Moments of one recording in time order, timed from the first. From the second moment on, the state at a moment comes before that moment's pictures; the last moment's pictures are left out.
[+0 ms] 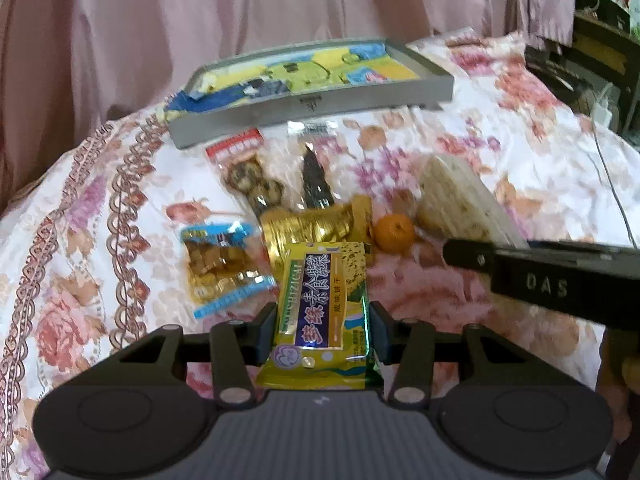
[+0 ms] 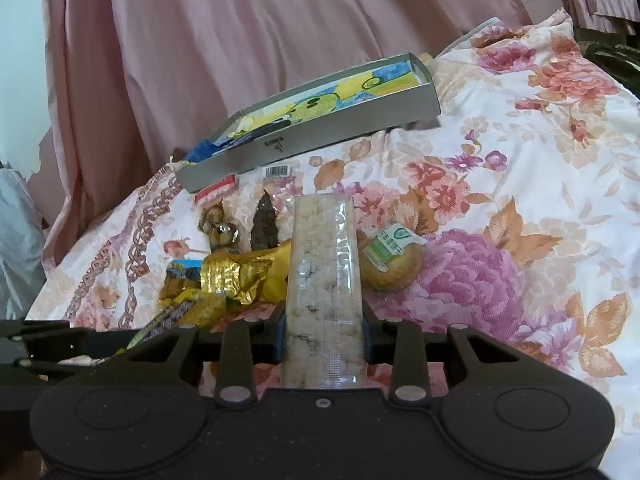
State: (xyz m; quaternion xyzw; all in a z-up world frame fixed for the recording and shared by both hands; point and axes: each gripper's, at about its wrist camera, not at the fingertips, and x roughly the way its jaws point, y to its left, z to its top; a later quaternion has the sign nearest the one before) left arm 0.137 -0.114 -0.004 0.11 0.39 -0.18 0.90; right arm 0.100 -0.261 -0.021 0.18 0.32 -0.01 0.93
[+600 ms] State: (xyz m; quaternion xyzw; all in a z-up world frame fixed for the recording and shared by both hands) left arm 0.224 -0.122 0.037 0.06 0.31 -0.19 0.93; right arm 0.147 -0.287 0.015 0.18 0.23 -0.01 0.96
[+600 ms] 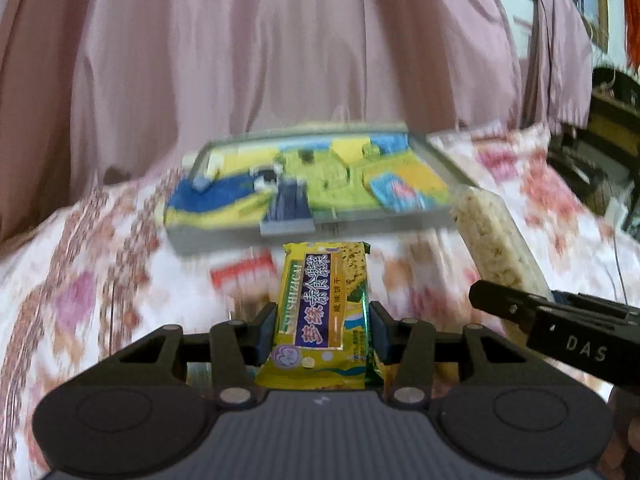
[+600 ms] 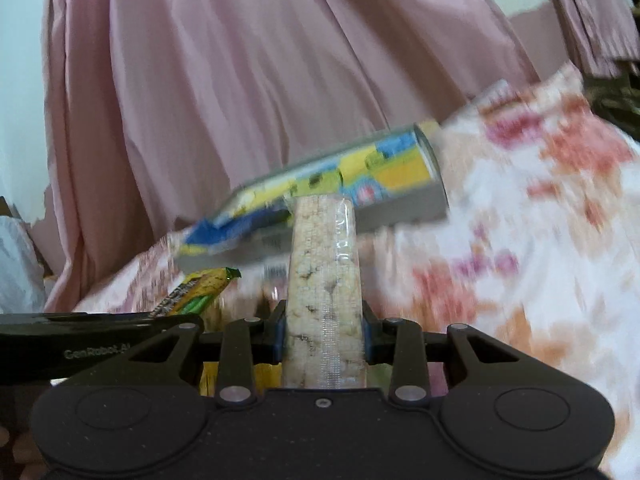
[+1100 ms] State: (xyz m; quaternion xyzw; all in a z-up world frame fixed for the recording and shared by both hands) left arm 0.382 -0.095 0.045 -0.01 0.29 -0.14 0.95; right arm 0.323 -0.293 0.030 0.17 0.23 0.00 0.96
